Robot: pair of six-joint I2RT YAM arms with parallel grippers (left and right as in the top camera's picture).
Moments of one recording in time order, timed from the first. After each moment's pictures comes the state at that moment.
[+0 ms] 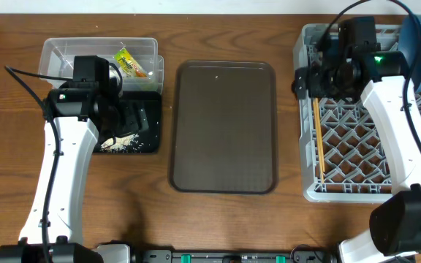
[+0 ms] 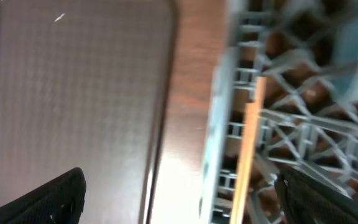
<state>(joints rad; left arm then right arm) 0.02 1.46 1.32 -1.17 0.11 -0.27 0.10 1.72 1.59 -1.03 -0.21 0.02</state>
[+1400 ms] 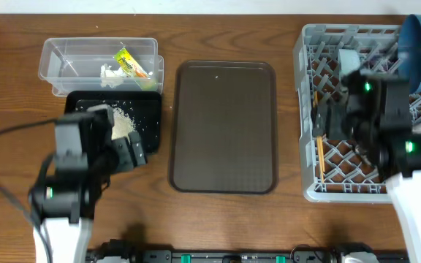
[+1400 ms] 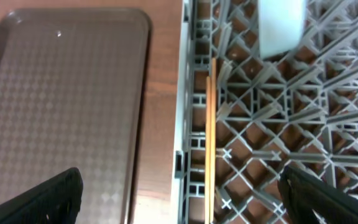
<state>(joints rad) 0.02 0.90 0.97 -0.99 0.10 -0.22 0.09 1.13 1.12 -0.86 -0.04 0.12</state>
